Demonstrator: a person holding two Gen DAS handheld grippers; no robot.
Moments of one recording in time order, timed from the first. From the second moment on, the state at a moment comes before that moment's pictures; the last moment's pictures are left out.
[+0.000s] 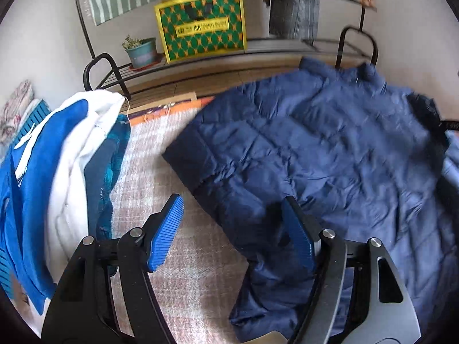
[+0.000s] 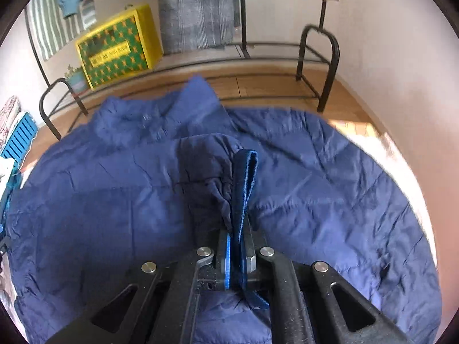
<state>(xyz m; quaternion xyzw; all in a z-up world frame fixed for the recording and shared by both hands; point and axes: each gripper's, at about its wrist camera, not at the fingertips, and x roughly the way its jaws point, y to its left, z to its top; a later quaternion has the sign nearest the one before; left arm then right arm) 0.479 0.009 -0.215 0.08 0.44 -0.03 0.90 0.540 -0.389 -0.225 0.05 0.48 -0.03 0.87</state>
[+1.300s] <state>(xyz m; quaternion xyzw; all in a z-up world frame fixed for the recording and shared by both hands) 0.223 -0.157 -0.057 0.04 0.36 -0.20 0.91 0.072 -0.646 -0.141 0.23 0.41 -0.17 0.87</state>
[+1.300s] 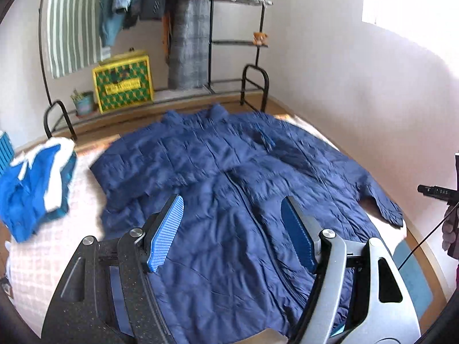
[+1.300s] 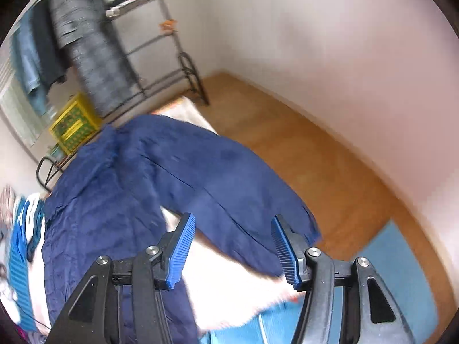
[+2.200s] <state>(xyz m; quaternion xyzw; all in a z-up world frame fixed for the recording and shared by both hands) 0.247 -0.156 -0.124 0.07 0.40 -0.15 0.90 0.077 -0.728 -0.271 0.41 0.40 -0.22 0.79</state>
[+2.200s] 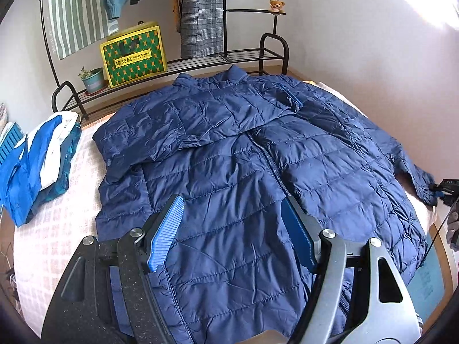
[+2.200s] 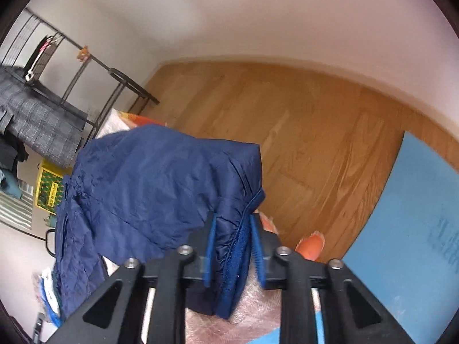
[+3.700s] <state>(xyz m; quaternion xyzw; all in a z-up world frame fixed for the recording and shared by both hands) 0.280 -0.026 -0.095 0.00 0.37 -0.04 0.93 0.345 -0.299 -0.161 0.16 0.46 0.14 0.86</state>
